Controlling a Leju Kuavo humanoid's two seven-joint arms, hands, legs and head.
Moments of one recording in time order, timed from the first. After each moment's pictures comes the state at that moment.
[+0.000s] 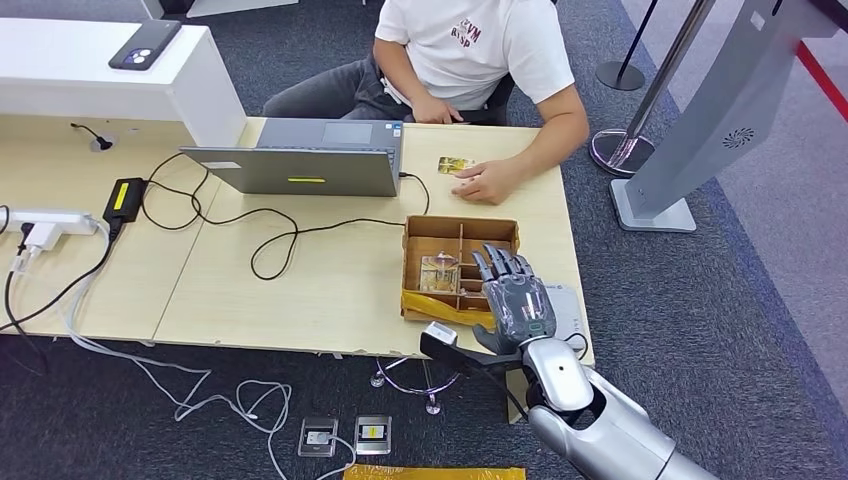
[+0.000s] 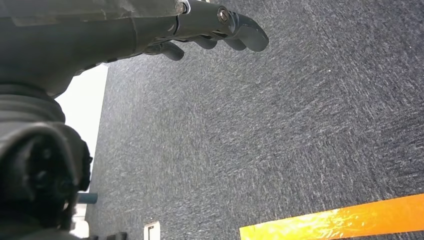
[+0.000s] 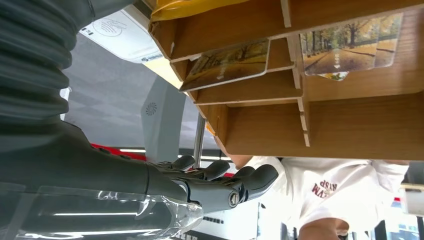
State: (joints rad) left arm -0.13 -0.19 0.96 -0.08 -1.57 0.64 -0.02; right arm -0.58 -0.27 0.98 -1.26 0.92 -0.13 0.45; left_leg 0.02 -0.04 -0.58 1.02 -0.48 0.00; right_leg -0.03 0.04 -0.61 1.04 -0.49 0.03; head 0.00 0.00
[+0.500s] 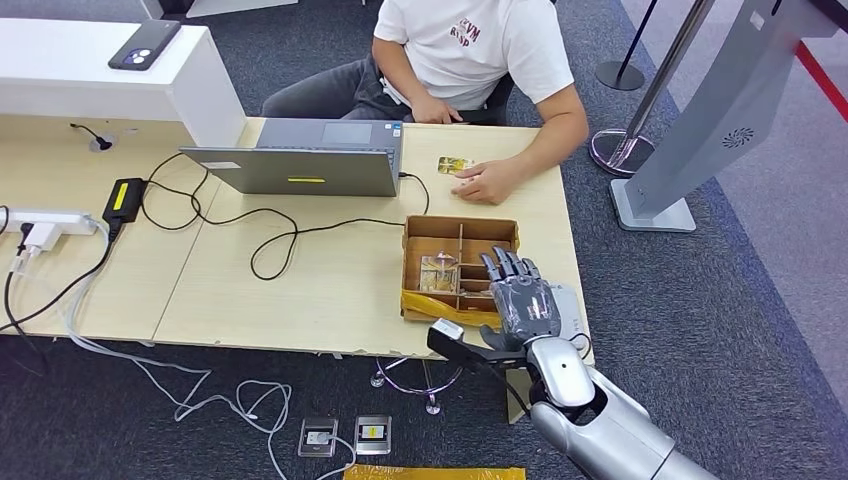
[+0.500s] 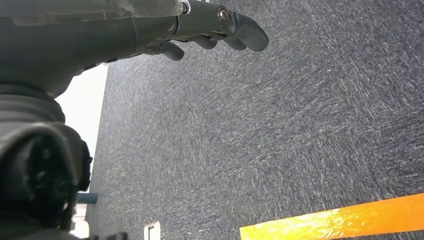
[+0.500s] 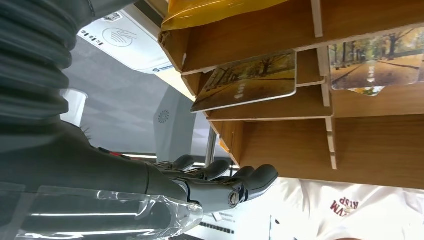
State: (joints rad) left arm -0.13 -0.19 0.96 -0.08 -1.57 0.63 -0.02; right arm -0.58 -0.26 0.96 -1.21 0.91 -0.13 0.45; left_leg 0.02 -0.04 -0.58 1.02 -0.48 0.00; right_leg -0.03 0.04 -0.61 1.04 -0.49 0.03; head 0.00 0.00
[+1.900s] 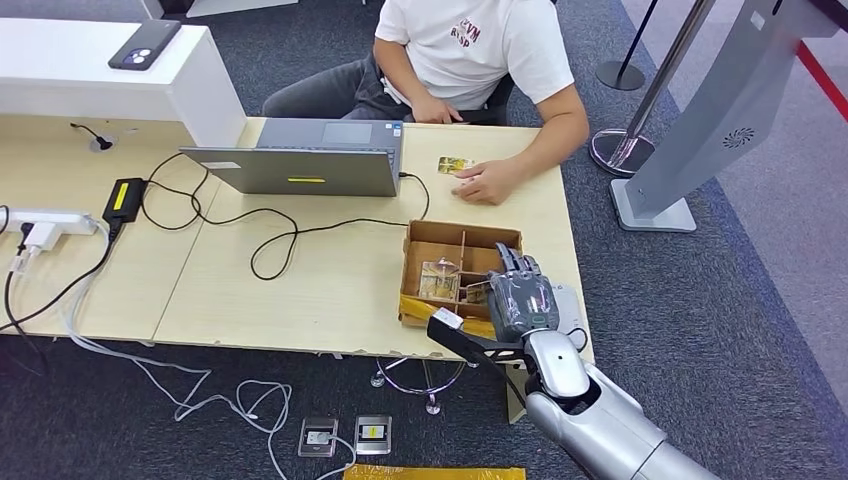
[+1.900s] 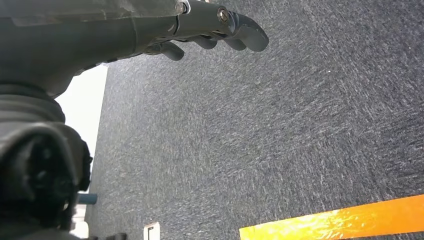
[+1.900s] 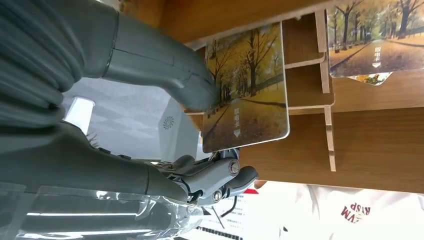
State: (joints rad) left arm -0.13 -0.19 0.96 -0.08 -1.57 0.64 -0.02; right arm -0.60 -0.22 0.95 -1.12 0.89 -0.15 0.44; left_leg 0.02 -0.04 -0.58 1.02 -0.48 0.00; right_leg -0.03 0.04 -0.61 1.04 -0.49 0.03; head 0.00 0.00
